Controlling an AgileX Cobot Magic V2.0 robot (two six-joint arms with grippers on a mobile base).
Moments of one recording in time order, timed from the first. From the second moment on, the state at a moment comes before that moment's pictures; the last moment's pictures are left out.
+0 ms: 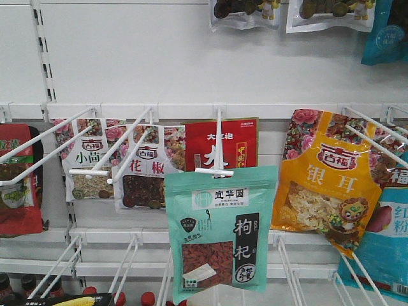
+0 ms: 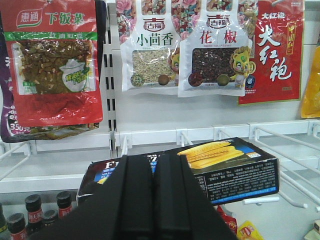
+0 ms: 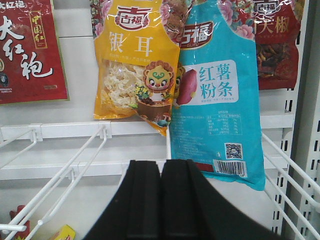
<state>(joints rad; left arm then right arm) -0.14 0.04 0.03 -0.09 -0.08 0.05 -0.05 0.02 0.03 -0.02 0.01 0.08</state>
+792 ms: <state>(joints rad) -0.14 0.04 0.03 -0.09 -0.08 0.05 -0.05 0.02 0.03 -0.02 0.01 0.08</state>
